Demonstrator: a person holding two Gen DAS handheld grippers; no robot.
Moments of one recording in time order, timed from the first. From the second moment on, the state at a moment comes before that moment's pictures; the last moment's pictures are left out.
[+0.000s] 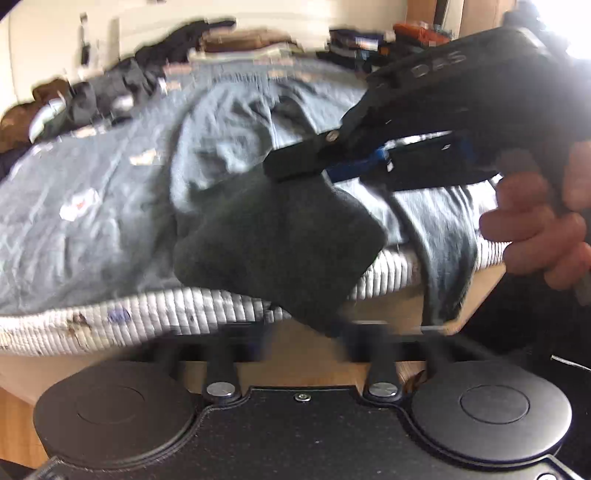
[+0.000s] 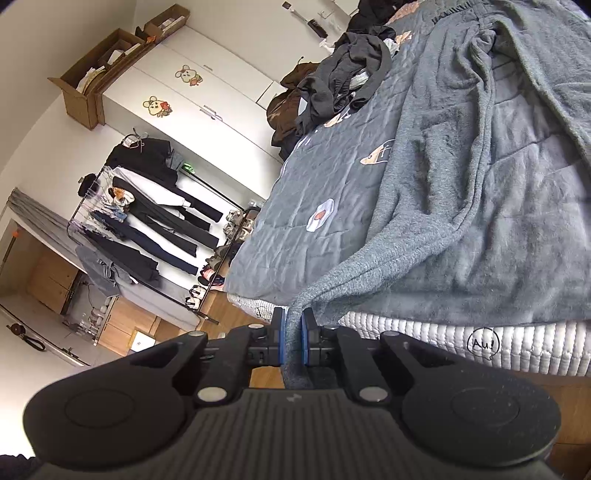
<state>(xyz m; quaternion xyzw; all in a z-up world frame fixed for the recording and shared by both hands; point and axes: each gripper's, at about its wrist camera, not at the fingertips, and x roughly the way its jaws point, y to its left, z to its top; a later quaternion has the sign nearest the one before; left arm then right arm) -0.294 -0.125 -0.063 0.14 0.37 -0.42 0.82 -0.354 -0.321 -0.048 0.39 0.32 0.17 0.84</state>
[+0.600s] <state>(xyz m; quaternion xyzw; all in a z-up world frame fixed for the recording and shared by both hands) -0.231 -0.137 0.050 0.28 0.31 -0.48 0.77 -0.352 -0.318 -0.035 0.36 0.33 0.19 0.85</state>
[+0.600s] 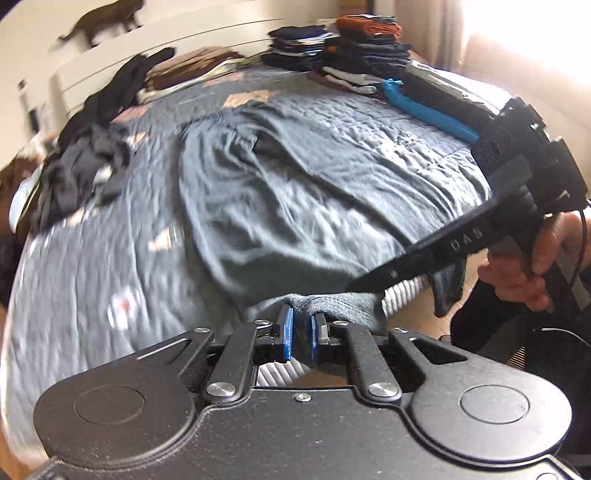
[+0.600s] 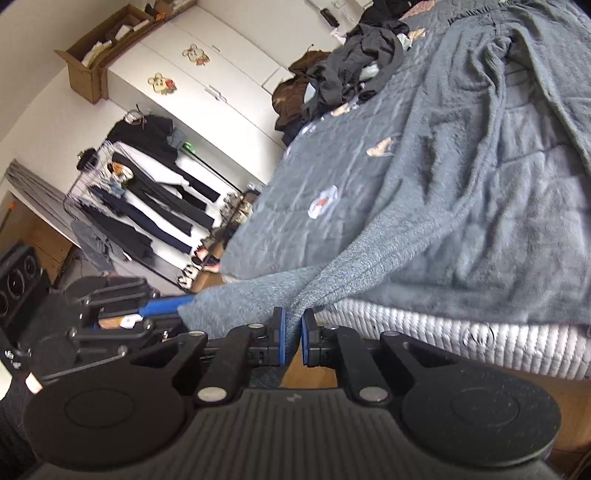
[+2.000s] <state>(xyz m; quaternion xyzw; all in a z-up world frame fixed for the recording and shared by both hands) 0.035 -0.334 -0.060 0.11 0.37 -0.51 0.77 -0.151 -0.534 -0.080 0.25 0.30 -0.02 0.92</state>
